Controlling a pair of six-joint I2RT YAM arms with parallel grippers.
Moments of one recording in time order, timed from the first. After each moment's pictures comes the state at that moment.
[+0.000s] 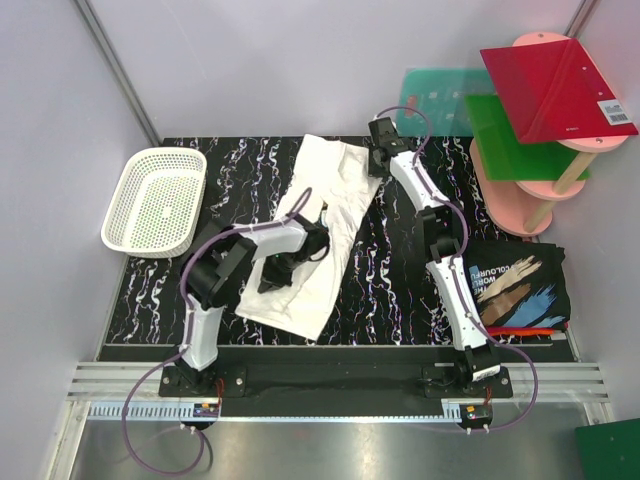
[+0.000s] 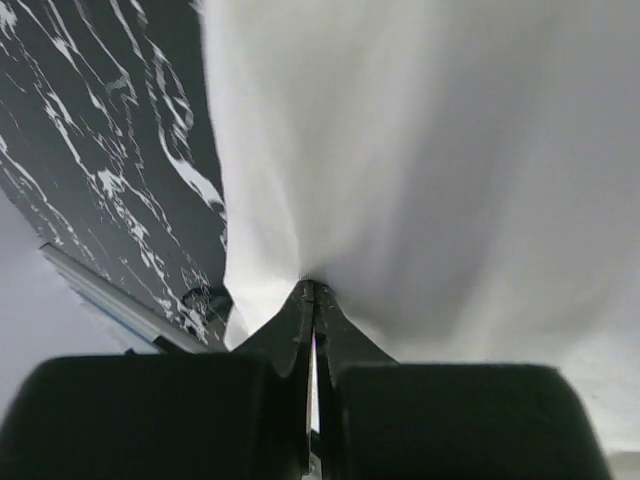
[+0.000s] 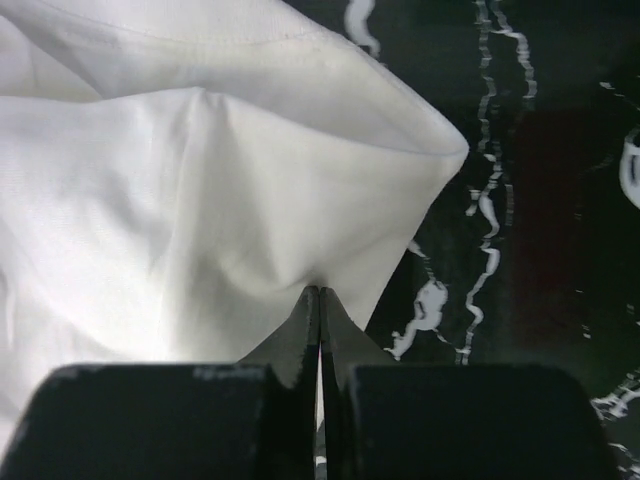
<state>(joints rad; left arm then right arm) -0.68 2.02 1.30 -1.14 -0.48 -0.69 0.30 2.78 2.69 -0.81 0.20 0.26</state>
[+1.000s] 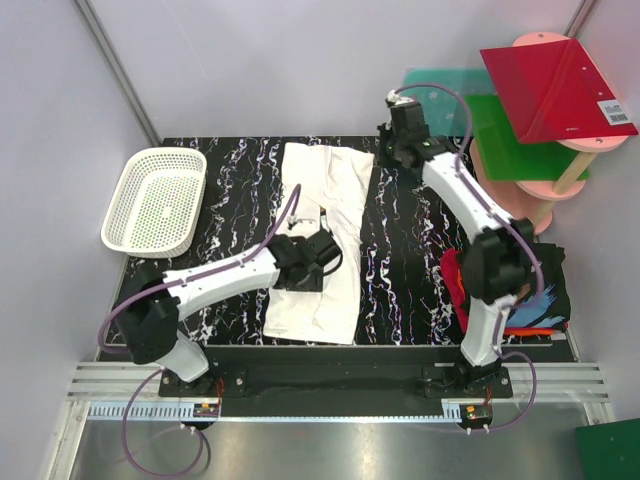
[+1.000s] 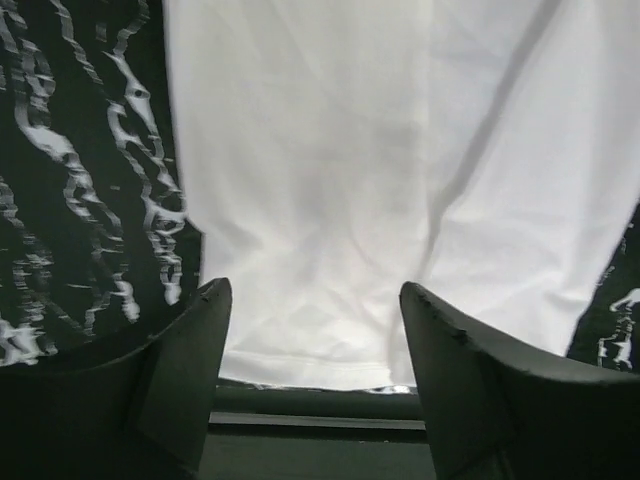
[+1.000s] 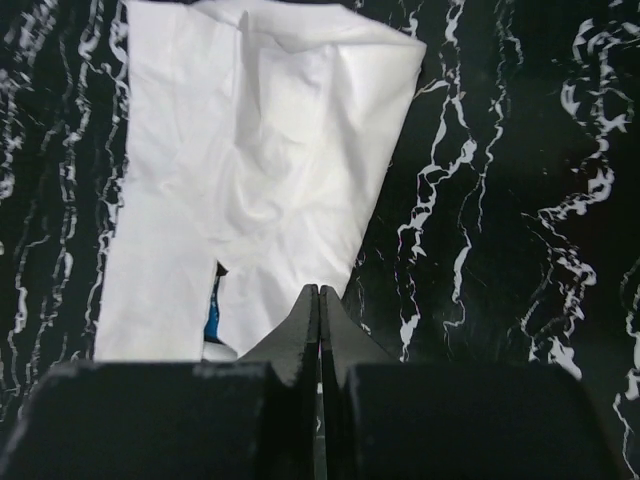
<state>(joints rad) -0.95 1.54 1.17 -0.93 -0.44 -0.86 0.35 1.99 1.87 -0.55 0.02 0.29</state>
